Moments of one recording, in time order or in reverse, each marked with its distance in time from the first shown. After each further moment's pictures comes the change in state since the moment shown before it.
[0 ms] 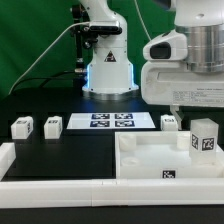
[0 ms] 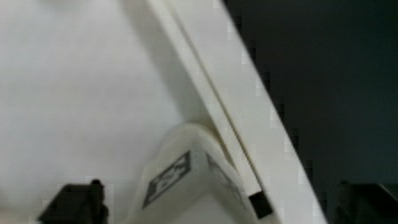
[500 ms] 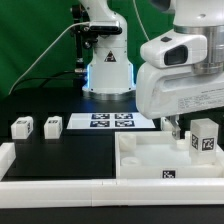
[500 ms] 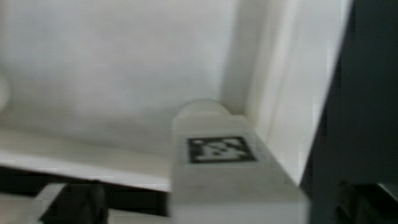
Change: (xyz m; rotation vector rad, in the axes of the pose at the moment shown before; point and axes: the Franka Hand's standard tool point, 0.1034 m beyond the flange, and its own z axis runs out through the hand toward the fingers) arm 0.006 0.011 0.002 -0.041 0.020 -0.542
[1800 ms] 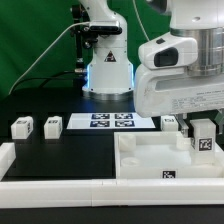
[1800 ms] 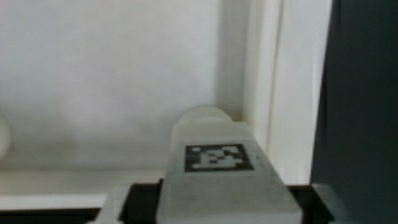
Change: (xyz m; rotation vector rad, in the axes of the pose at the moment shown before) arm 0.000 -0.003 0.001 0.019 -0.002 0.313
